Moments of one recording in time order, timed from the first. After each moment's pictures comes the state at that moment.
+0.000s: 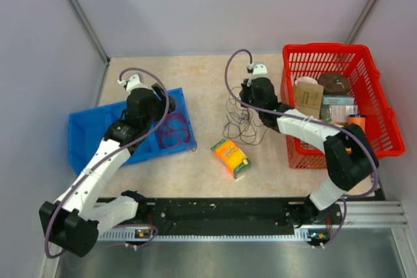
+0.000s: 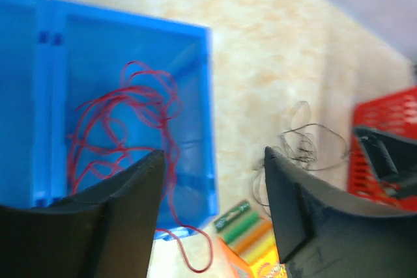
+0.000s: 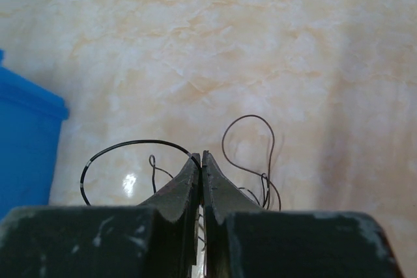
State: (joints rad) left arm -0.38 1.07 0.95 -0.40 -0.30 -0.77; right arm 0.57 1.63 1.02 0.21 0.23 0.29
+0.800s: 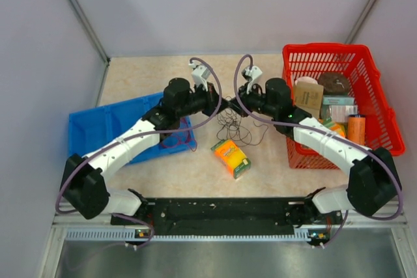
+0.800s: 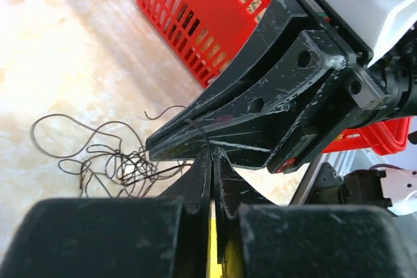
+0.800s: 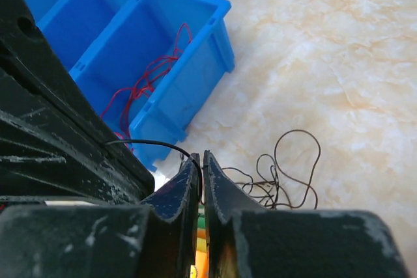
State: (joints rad) left arm -0.64 1.36 1.05 0.09 0.38 -0.50; right arm 0.57 1.37 0.97 0.13 -0.40 0.18
